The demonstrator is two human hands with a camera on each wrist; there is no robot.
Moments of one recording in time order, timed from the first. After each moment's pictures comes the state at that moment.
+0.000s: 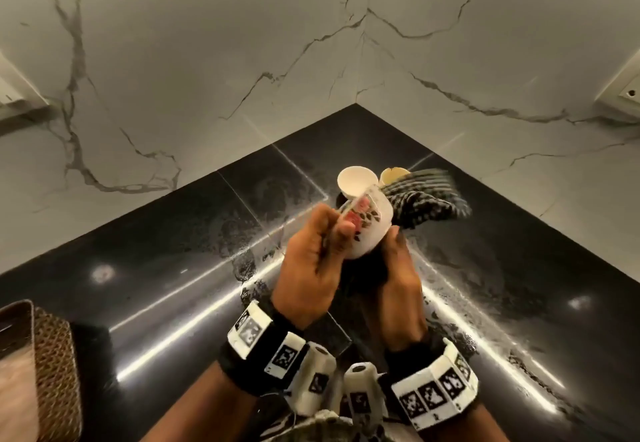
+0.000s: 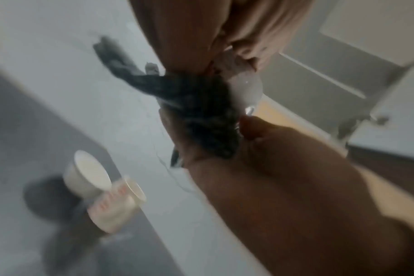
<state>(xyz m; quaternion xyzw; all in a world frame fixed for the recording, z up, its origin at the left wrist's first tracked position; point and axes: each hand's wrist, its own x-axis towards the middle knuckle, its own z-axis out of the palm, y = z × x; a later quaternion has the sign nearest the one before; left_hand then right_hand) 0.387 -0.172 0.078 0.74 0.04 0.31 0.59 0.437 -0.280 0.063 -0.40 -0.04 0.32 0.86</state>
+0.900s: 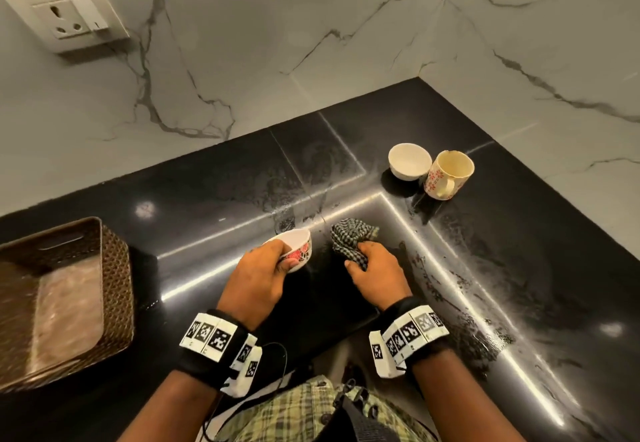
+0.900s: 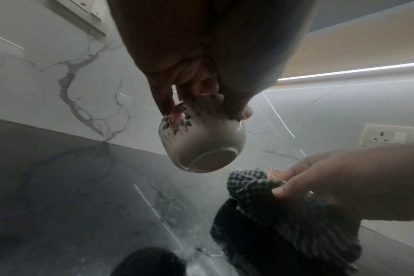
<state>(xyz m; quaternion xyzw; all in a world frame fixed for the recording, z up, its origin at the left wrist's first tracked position) 0.261 -0.090 -0.034 0.90 0.25 0.18 0.32 0.450 -0.240 -0.040 -0.89 -0.29 0.27 0.24</state>
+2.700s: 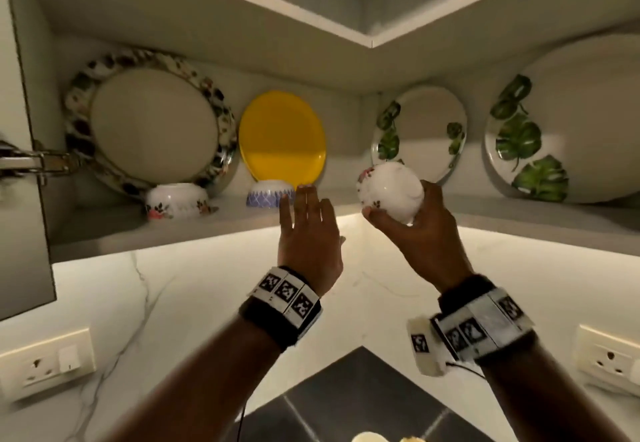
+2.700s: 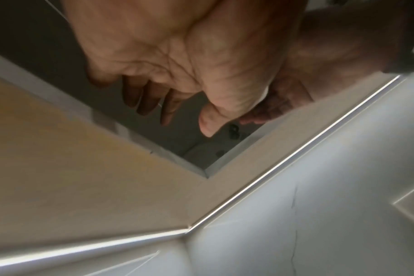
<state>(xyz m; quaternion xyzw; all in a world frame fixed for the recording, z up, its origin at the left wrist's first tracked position) 0.541 -0.054 0.372 0.87 0.18 0.42 -0.16 0.608 -0.225 0.395 -0.66 -0.37 -0.22 0.61</state>
